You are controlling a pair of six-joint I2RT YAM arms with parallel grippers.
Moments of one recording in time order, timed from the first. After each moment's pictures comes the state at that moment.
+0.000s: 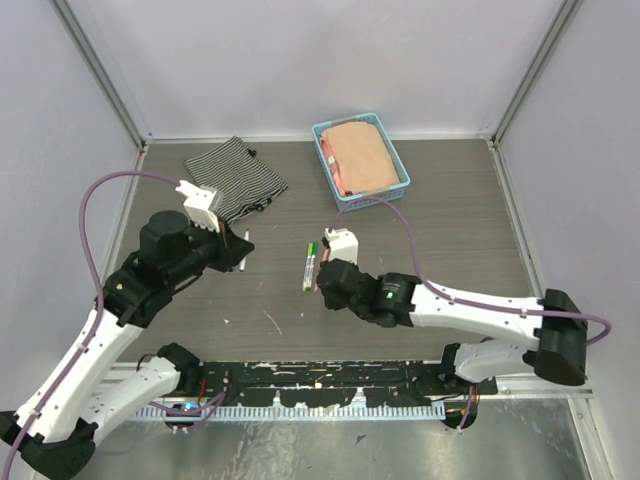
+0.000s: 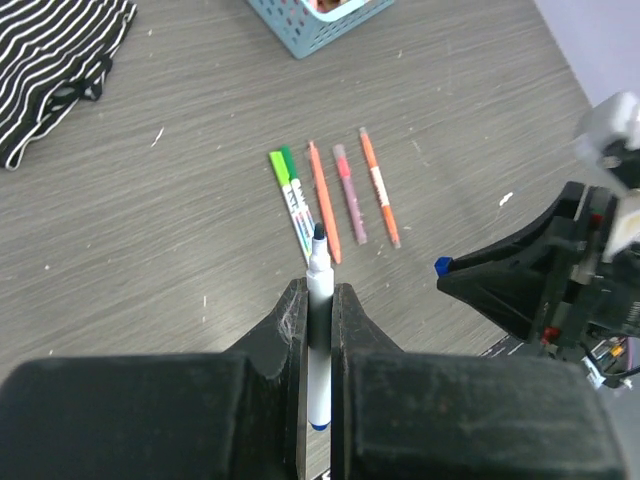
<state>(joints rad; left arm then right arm) -0.56 0.78 0.97 -0.62 0.09 -0.34 1.19 1.28 0.91 -0.52 0.47 0.75</state>
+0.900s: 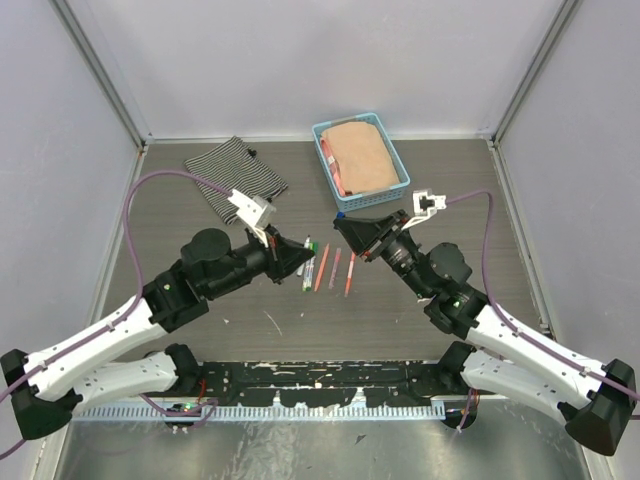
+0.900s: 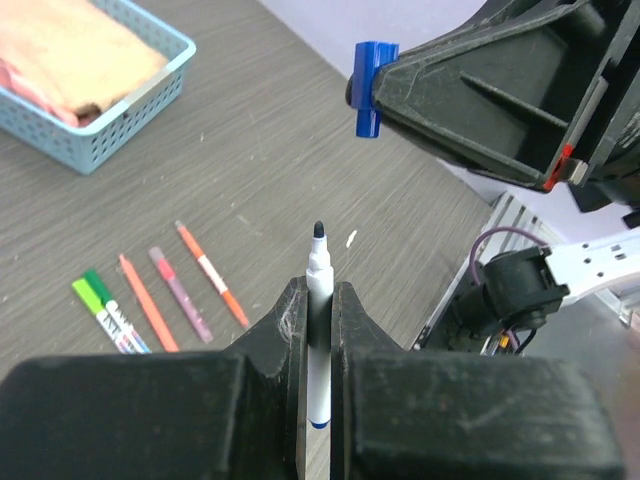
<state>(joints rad) -0.97 0.88 0.87 -0.13 0.00 -0.40 0.84 0.80 0.63 0.40 0.11 0.70</state>
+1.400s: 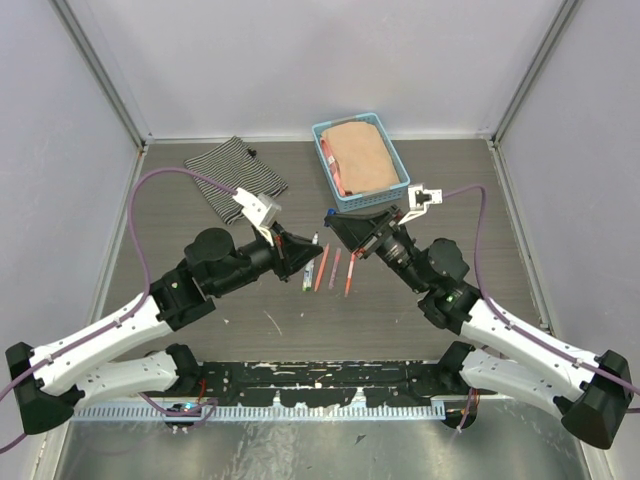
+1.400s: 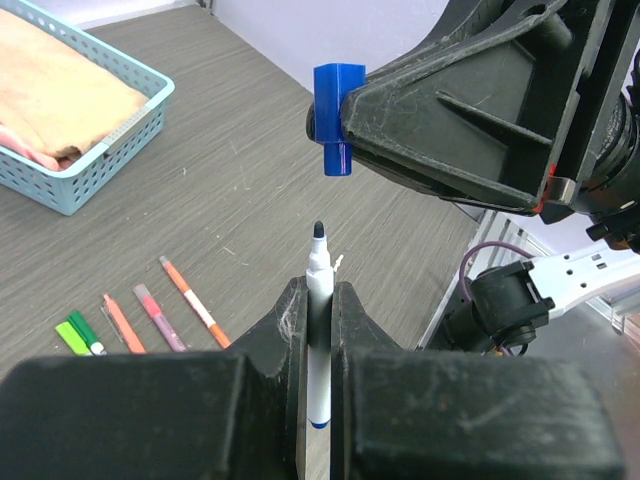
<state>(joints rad) -0.99 0.92 0.87 0.00 0.01 -0.37 0.84 0.86 0.65 0.53 0.04 0.78</state>
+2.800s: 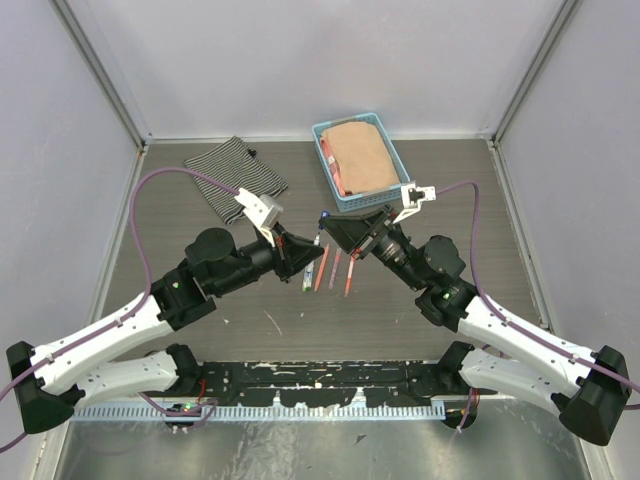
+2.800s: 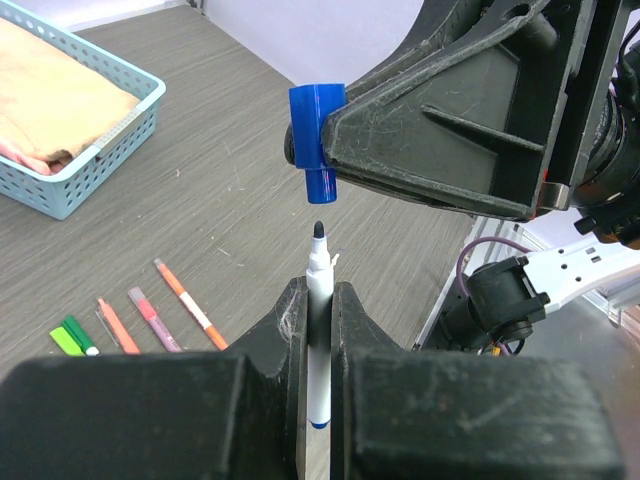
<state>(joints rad) -0.99 0.93 0.87 0.01 0.03 -0.37 0.84 0.89 0.66 0.54 -0.03 0.80</state>
